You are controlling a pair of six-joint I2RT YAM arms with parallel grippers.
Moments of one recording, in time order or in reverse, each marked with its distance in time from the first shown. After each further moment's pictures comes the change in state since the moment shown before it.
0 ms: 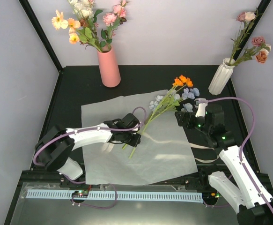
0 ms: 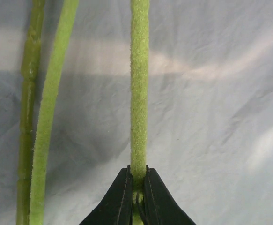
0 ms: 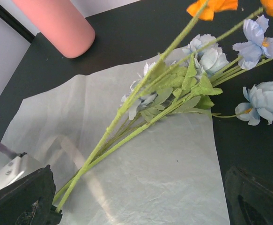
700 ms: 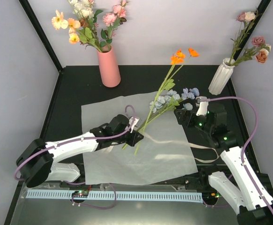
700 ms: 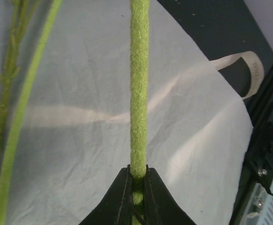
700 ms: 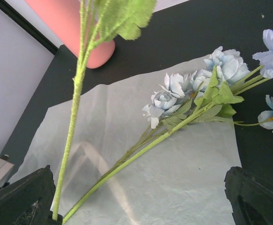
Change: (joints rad) left arm -0.005 -0.301 -0.179 0.285 0.054 -0.036; right arm 0.000 -0.018 0.032 0.008 -0.052 0.055
